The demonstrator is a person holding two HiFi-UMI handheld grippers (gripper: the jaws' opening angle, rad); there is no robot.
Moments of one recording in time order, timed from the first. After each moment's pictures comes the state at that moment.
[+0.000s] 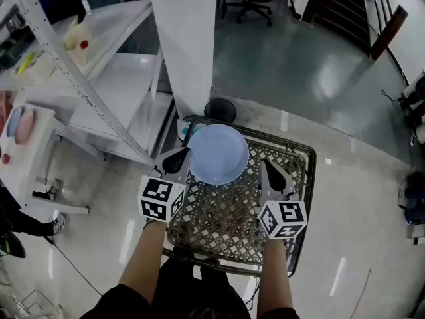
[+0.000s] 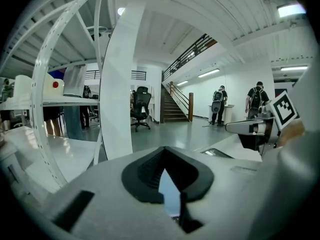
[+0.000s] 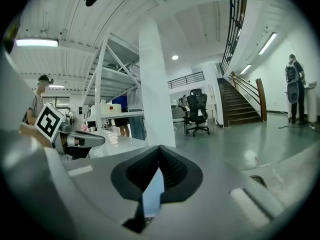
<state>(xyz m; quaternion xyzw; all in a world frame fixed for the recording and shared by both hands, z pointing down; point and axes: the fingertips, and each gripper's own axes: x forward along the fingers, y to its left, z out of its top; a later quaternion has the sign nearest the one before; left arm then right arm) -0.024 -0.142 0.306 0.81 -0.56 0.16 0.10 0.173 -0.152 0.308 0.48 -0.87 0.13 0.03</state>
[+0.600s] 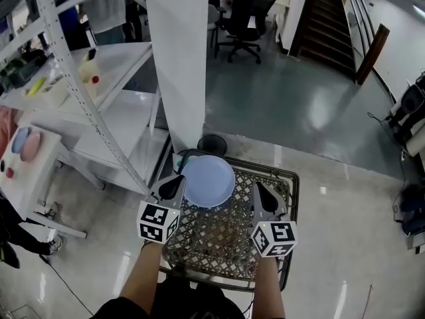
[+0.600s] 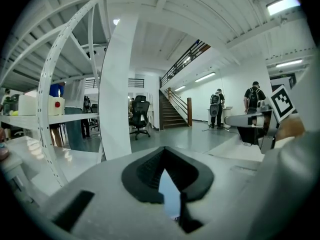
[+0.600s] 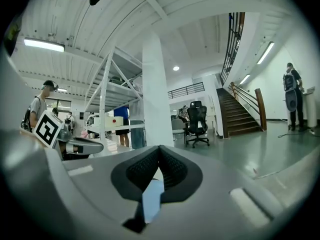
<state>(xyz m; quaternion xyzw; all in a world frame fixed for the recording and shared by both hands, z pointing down) 0.006 -0.096 0.247 0.81 -0.57 0.14 0.05 0.209 -0.111 0.233 0.48 -0.87 0.09 -0.01</state>
